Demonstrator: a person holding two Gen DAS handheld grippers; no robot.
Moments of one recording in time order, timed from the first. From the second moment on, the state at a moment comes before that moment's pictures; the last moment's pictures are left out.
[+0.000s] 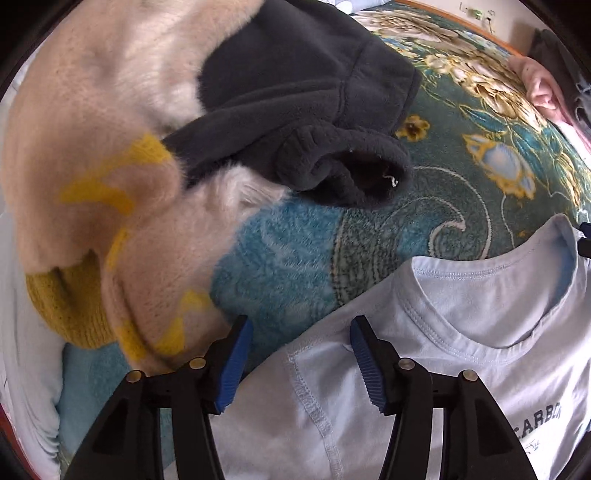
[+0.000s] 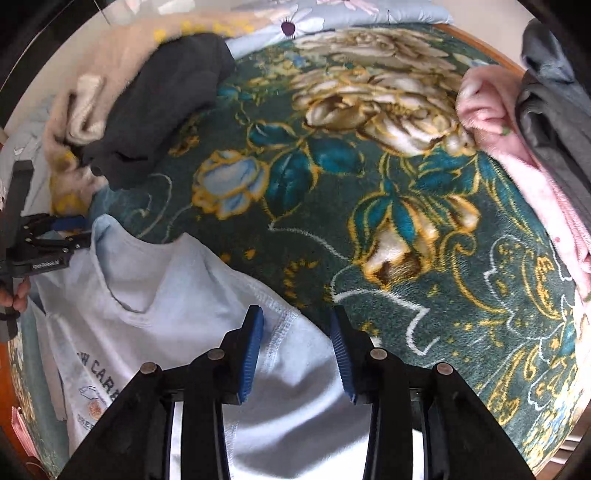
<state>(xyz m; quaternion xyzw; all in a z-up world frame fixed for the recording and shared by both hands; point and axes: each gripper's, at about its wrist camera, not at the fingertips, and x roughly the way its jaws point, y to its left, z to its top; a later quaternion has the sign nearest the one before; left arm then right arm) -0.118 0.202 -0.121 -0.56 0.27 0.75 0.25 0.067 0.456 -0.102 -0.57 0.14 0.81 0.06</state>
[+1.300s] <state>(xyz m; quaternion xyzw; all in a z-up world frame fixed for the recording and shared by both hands) -0.025 0.139 -0.049 -0.50 0.05 0.84 0.22 0.221 0.491 -0.025 -0.45 0.23 0.84 0.16</state>
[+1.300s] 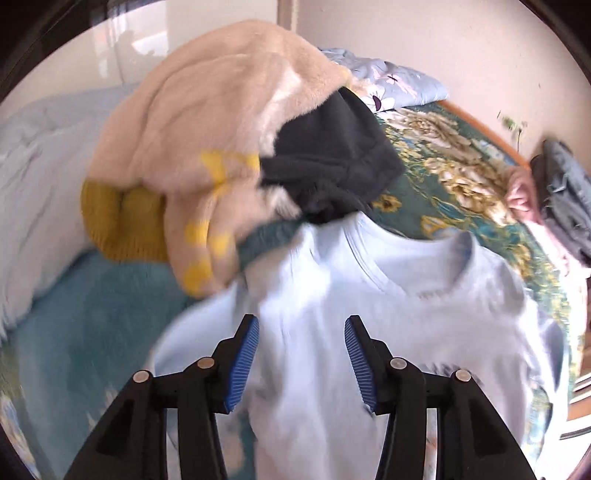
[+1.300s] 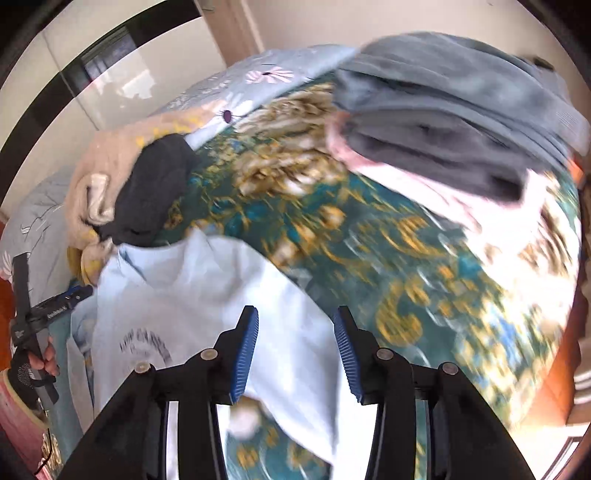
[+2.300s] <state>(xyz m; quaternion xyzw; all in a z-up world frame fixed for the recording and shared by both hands) 0.097 0.112 0.004 -0.52 -0.06 0.78 0.35 0.337 0.472 -0.043 -0.44 0.48 0.74 0.16</state>
